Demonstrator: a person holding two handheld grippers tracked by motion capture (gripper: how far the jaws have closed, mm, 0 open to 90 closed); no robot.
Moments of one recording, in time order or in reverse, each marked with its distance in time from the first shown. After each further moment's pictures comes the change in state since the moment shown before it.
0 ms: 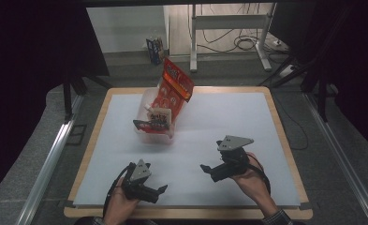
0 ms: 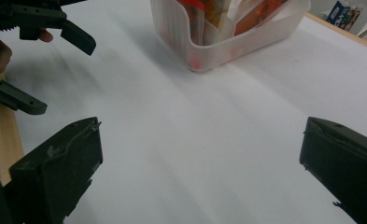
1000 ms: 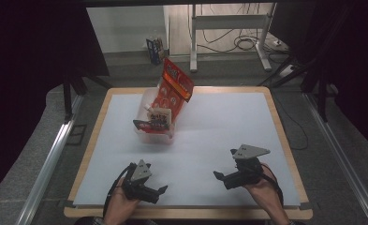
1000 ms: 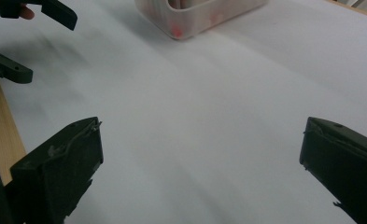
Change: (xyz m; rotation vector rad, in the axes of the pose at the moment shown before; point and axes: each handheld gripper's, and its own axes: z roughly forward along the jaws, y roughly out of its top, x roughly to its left) left arm -0.001 0.000 0.001 0.014 -0.003 0.004; right arm -0.006 -0.041 -0.023 0.010 -0.045 0.082
